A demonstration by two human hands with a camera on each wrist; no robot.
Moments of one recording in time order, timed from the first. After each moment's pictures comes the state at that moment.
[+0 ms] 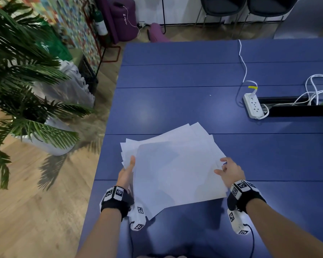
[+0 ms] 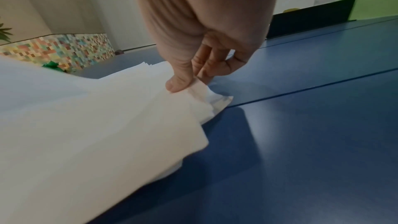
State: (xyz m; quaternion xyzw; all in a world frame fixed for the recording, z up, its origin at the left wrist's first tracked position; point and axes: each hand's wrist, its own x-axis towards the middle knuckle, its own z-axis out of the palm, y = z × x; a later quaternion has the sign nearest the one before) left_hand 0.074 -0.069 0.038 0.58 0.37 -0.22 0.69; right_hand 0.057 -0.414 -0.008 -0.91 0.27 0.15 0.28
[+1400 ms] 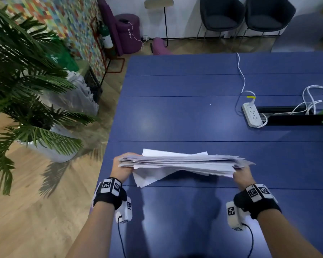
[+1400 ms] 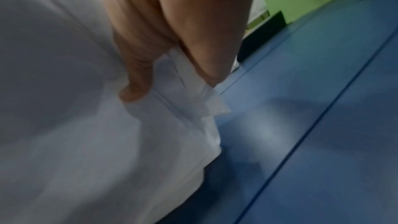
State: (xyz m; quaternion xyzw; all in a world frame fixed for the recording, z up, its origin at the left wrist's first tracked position) left_hand 0.105 -0.047 0.068 0.83 0.06 -0.05 0.55; right_hand 0.055 -0.409 0.060 -0.76 0.19 -0.03 0.62
